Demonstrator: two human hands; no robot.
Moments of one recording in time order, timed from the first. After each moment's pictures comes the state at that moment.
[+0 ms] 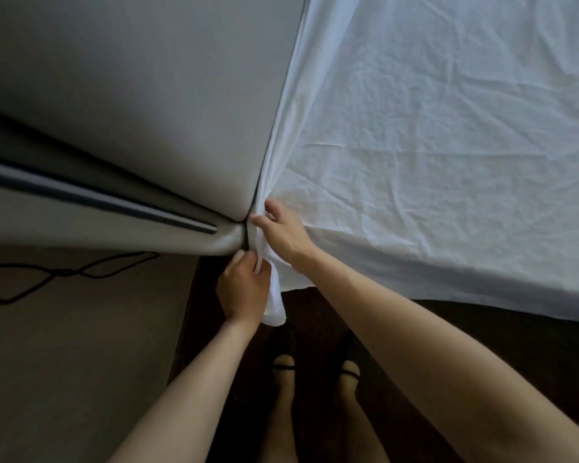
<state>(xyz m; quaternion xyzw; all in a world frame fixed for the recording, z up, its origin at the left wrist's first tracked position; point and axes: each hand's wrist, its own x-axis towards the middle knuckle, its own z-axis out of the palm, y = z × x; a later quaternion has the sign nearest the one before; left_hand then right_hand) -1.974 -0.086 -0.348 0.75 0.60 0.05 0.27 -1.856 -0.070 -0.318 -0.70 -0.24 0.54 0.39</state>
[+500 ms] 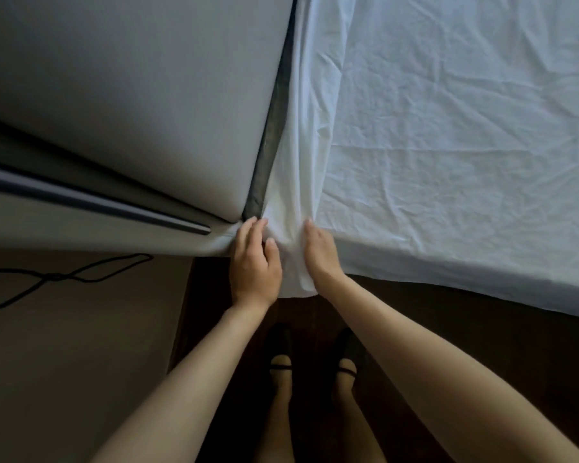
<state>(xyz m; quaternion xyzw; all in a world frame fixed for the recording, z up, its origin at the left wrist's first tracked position) -1.949 -0.080 -0.330 0.77 0.52 0.12 0.36 -1.844 -0.121 -0.338 -0.73 -0.02 0.51 0.45</state>
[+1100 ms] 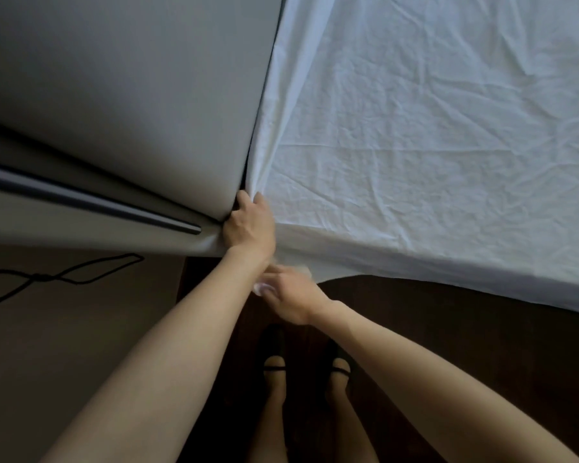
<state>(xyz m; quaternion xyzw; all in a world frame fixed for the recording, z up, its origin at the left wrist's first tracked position) -1.892 -0.035 -0.309 0.83 0.52 -0.17 0.14 -1.873 -0.160 -0.358 -0.68 -0.56 0.41 0.21</state>
